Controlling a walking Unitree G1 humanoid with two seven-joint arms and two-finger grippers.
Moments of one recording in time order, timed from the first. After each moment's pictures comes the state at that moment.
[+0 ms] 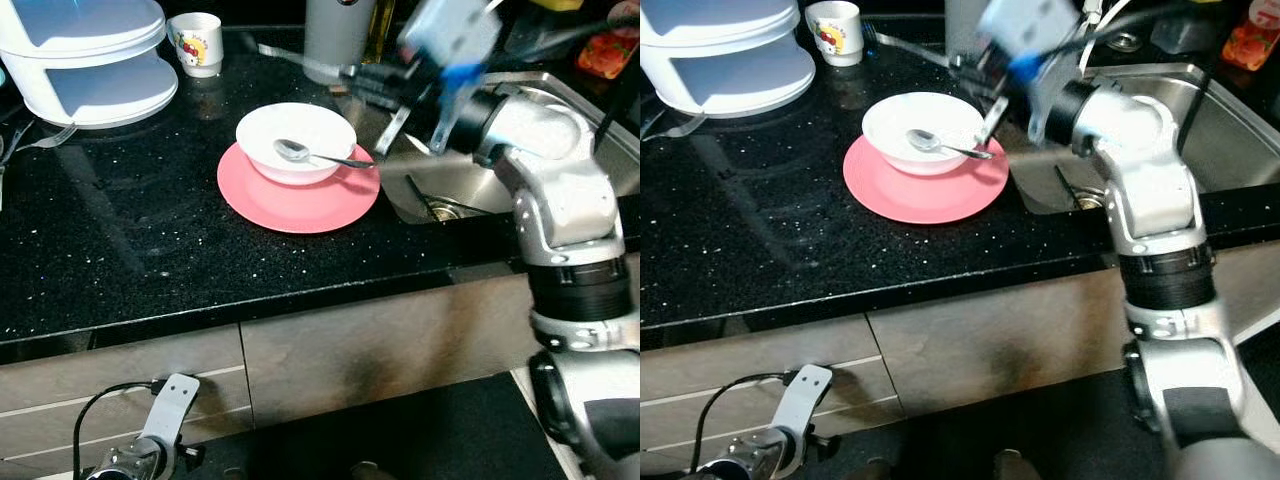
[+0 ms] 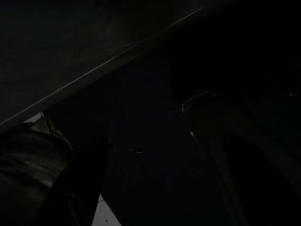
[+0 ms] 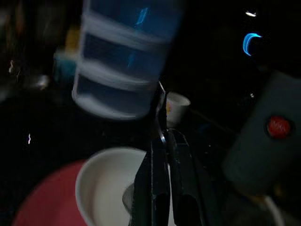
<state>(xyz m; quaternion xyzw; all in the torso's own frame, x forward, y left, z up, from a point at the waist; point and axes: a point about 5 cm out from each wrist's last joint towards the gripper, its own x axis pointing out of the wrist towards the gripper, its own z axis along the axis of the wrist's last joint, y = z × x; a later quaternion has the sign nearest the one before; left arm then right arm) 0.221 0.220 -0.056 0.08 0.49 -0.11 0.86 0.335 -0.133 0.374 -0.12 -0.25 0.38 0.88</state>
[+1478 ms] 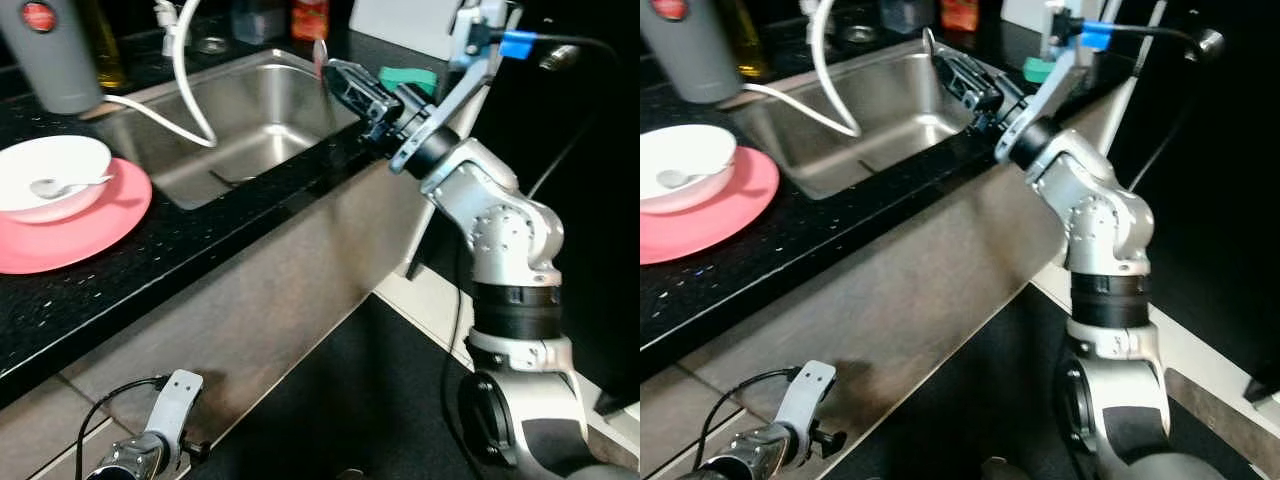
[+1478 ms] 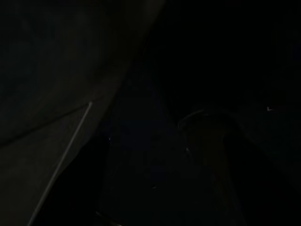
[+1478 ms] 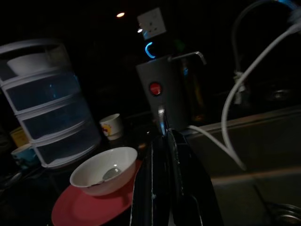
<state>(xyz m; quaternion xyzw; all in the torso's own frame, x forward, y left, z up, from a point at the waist) 0.225 0.219 -0.054 0.07 0.48 -0.12 0.86 0.350 -0.081 0.345 0.18 -0.17 0.43 0.87</state>
